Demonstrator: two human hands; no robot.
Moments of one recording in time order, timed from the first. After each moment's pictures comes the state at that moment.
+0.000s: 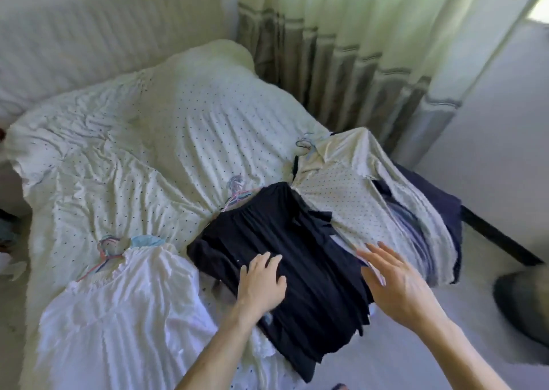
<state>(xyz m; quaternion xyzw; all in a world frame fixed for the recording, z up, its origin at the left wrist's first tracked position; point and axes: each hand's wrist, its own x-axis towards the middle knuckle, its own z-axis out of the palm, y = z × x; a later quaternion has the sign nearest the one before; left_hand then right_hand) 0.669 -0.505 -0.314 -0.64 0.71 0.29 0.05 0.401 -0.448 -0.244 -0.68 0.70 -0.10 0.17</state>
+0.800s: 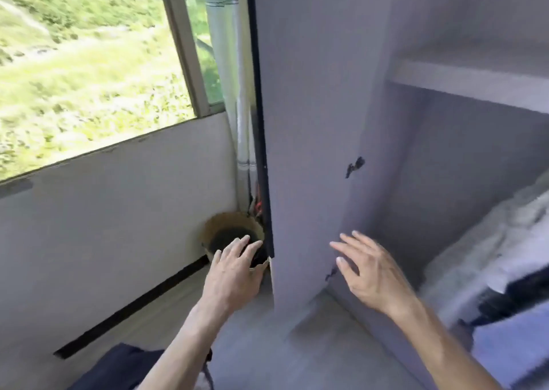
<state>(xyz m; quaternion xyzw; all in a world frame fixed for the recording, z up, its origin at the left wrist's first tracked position) 0.013 -0.409 -0.154 0.13 0.98 0.14 0.02 0.056 -0.128 -0.161 -0.03 0.97 -0.20 -0.10</state>
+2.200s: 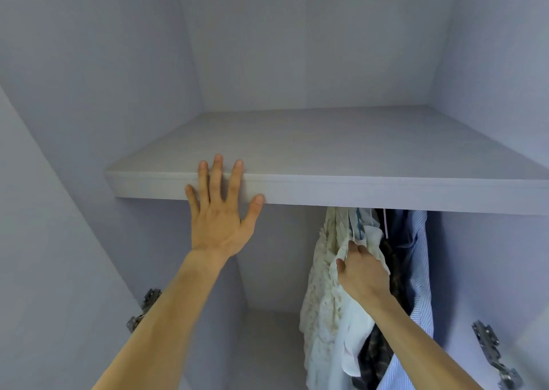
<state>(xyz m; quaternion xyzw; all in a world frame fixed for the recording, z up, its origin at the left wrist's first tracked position) -0.232 0.152 -0.026 0.45 0.83 0.23 -0.23 -0.018 0.310 -0.134 0.49 0.86 -0.10 -0.11</state>
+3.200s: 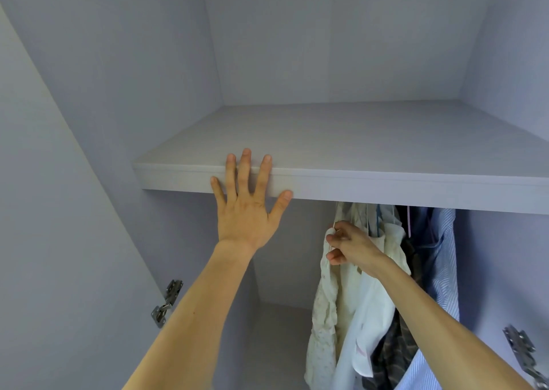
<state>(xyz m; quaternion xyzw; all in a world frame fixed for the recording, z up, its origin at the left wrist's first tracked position) -0.242 0.155 -0.033 0.46 0.83 0.20 -0.26 -0.074 0.315 -0.103 0.35 0.70 -0.60 -0.18</state>
